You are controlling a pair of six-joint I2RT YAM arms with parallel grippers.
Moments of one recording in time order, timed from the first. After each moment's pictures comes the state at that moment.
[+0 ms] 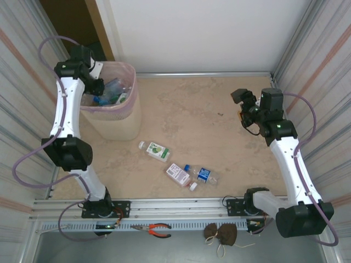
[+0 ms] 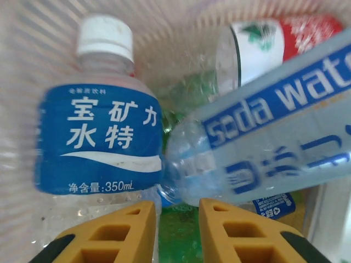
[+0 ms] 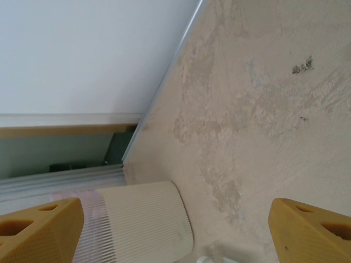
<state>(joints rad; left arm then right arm) 0.04 1.81 2.05 -1.29 -0.10 0.23 0.09 1.07 1.10 -0.57 -0.27 1.16</state>
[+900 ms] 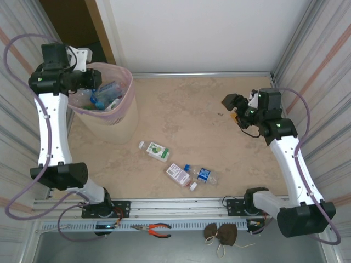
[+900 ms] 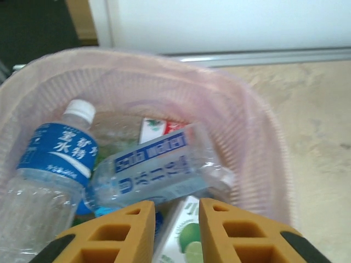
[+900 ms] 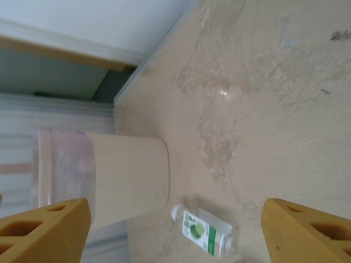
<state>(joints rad) 0.11 1.55 2.03 -1.19 0.33 0.08 0.15 1.08 1.16 -0.67 -0.44 0.92</state>
